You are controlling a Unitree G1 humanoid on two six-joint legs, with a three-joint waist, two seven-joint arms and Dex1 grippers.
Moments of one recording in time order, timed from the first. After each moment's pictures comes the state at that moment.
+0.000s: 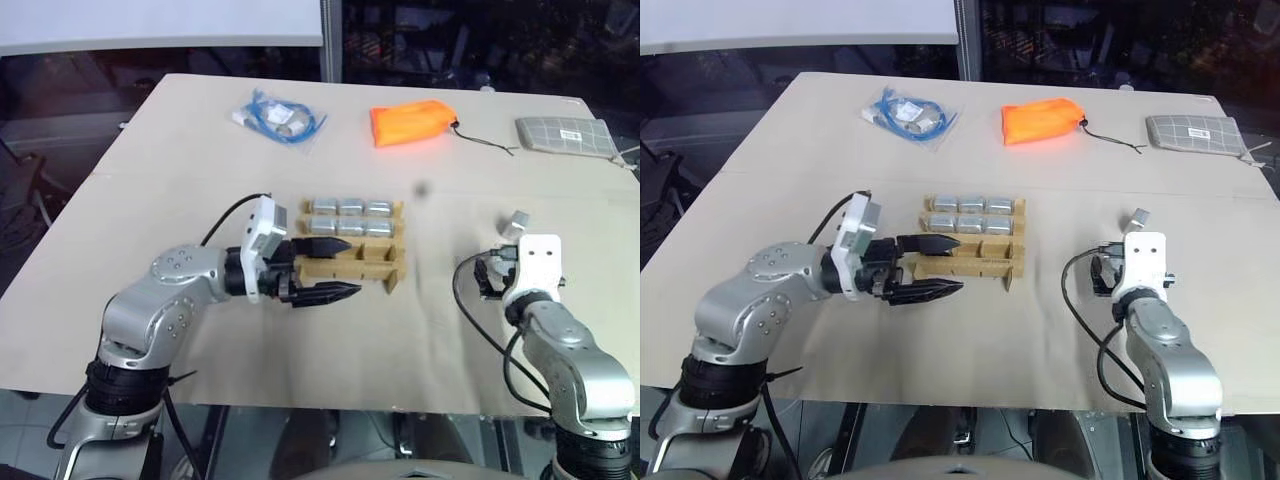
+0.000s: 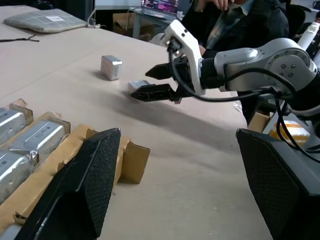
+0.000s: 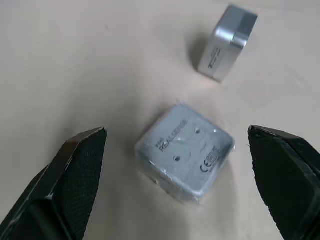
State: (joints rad) left arm -0.33 0.66 0.03 -0.39 -0.69 0.68 -1.10; right arm -0.08 -0.19 -0.10 -0.61 0.17 1.04 -0.15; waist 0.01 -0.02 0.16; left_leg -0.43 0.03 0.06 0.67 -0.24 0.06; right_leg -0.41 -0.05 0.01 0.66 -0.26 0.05
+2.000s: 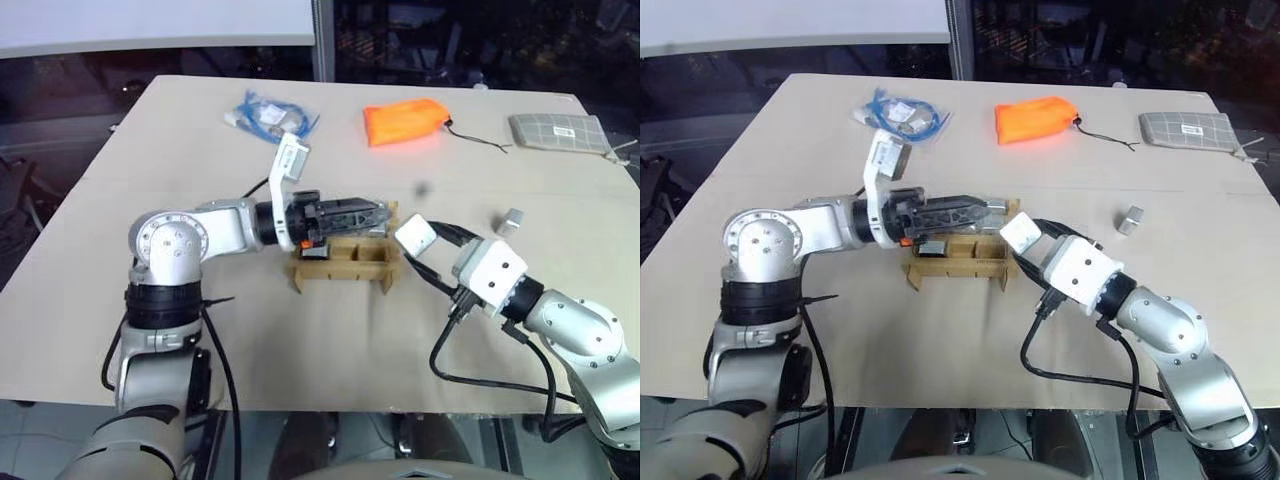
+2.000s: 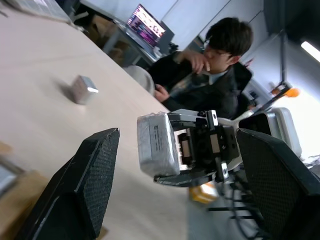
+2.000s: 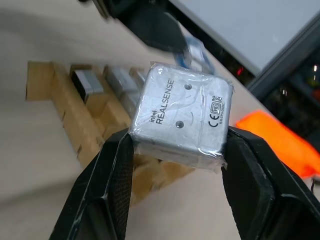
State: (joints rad) left arm -0.75 0.47 0.12 -0.05 -1.17 1.32 -0.67; right arm -0.11 -0.59 0.12 -0.76 0.08 0.35 0.55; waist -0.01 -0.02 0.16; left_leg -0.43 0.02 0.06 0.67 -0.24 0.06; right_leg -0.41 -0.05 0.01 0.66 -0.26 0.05
